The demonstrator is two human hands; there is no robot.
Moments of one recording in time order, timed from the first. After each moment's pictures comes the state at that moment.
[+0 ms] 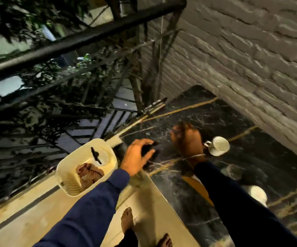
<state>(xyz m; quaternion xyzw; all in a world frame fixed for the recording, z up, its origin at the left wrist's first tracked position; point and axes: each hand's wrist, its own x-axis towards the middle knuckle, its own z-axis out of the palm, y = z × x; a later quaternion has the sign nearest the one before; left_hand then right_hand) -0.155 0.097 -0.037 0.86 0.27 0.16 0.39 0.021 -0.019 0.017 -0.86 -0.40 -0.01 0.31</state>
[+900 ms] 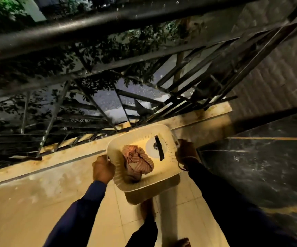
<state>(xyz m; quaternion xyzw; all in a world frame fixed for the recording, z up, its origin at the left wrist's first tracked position) -0.450 0.313 -0.132 0.56 0.74 0.05 0.37 -0.161 0.267 -0.131 -0.85 -0.42 0.32 0.01</state>
